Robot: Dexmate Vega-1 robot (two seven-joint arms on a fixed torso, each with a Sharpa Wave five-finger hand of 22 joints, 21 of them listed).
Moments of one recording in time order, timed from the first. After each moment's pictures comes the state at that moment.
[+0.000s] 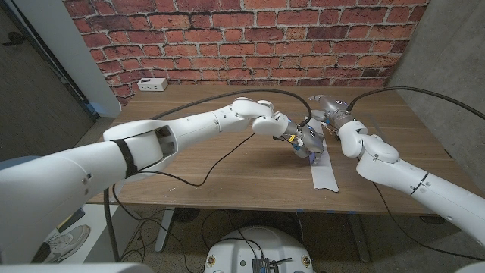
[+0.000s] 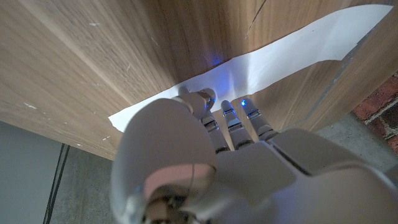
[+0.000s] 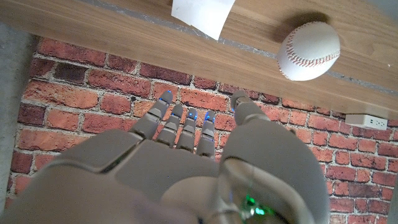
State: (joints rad) left arm 0.05 0.25 1.32 -1.20 0.91 -0.58 -0.34; left_hand 1.24 0.20 0.76 -0.14 0.18 0.78 -0.05 0.19 0.18 0.57 -0.16 0.24 0.19 0.25 -0.04 0.23 0.20 -0.16 0.11 0.94 0.19; right arm -0.76 -0.87 -0.70 -1.92 -0.51 -0.63 -0.10; right_hand 0.71 0.18 0.40 -0.14 0.21 0.27 -0.09 0.19 0.18 0.20 -0.04 0.19 0.21 0.11 -0.04 0.27 0.32 0.28 -0.02 0.21 0.19
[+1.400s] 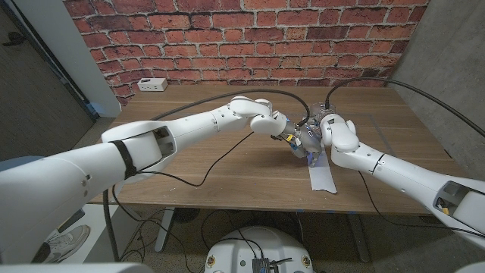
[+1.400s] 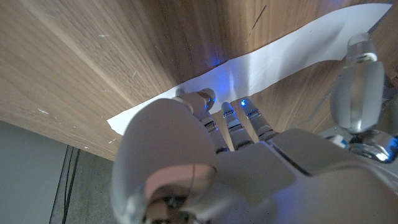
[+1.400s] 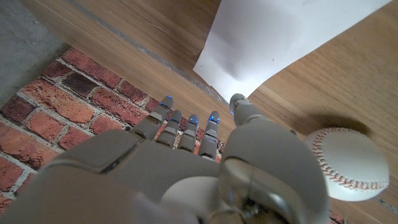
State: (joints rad) left arm 0.05 0.25 1.30 -1.18 0.92 -0.62 -0.37; left_hand 1.25 0.21 0.73 -0.12 0.18 0.77 -0.08 0.19 0.18 0.57 -0.19 0.23 0.19 0.24 -0.04 0.23 0.20 -0.16 0.11 0.96 0.19; right arm -0.50 -0.71 -0.96 -1.62 -0.85 -0.75 0.29; right_hand 0.71 0.21 0.42 -0.05 0.23 0.30 -0.15 0.20 0.19 0.15 -0.08 0.20 0.21 0.04 -0.04 0.27 0.36 0.22 -0.04 0.20 0.19
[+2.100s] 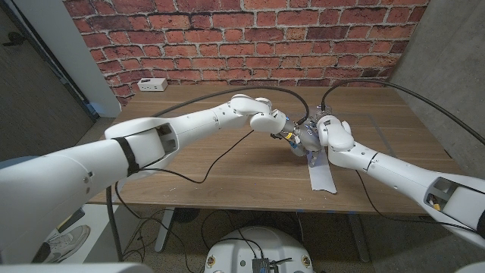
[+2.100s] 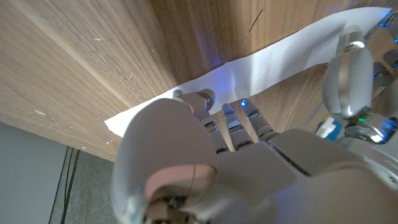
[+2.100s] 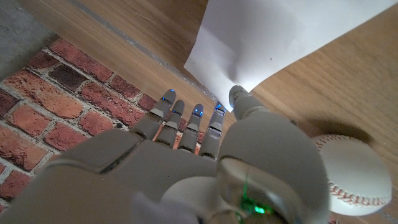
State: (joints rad) left arm 0.03 0.23 1.31 -1.12 0.91 -0.64 -0.35; left_hand 1.25 0.21 0.72 -0.11 0.18 0.77 -0.09 0.18 0.18 0.57 -0.19 0.23 0.19 0.23 -0.04 0.23 0.20 -0.17 0.11 0.97 0.19; right arm -0.48 -0.68 -0.98 -1.54 -0.84 -0.69 0.21; right_hand 0.84 0.14 0.41 -0.12 0.25 0.58 -0.12 0.30 0.21 0.35 -0.09 0.27 0.23 0.21 -0.04 0.35 0.38 0.33 -0.04 0.25 0.19
